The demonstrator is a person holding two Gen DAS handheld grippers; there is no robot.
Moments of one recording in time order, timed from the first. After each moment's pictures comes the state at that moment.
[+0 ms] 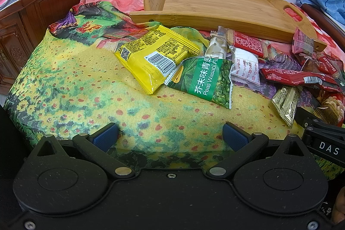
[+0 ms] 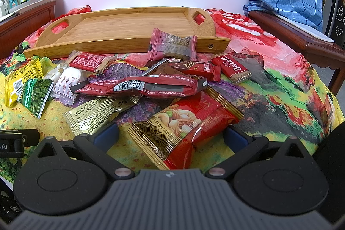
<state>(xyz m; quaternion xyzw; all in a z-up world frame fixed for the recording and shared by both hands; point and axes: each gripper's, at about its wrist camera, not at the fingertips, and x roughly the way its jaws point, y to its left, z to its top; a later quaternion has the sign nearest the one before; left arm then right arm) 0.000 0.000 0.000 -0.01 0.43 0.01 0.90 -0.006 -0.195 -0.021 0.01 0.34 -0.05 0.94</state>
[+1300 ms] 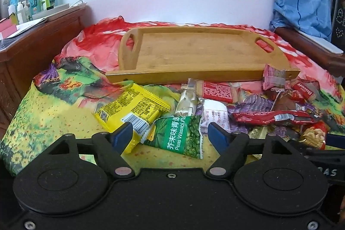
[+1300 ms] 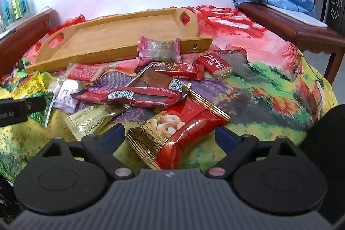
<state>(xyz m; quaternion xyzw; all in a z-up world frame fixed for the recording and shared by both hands) 0.003 -0.019 0.032 0.02 0.32 -0.05 0.94 -0.020 -0.215 -0.006 0.07 0.35 -0.06 0.93</state>
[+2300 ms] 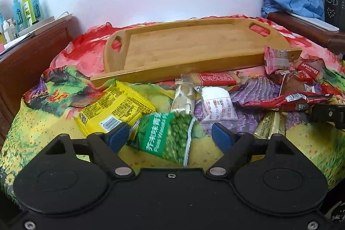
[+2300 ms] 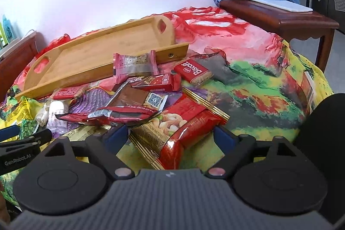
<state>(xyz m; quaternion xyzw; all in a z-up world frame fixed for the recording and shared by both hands) 0.019 -0.030 0.004 0.08 0.31 -0.07 0.94 -0.016 -0.241 -0.003 0.12 0.33 -0.10 0.93</state>
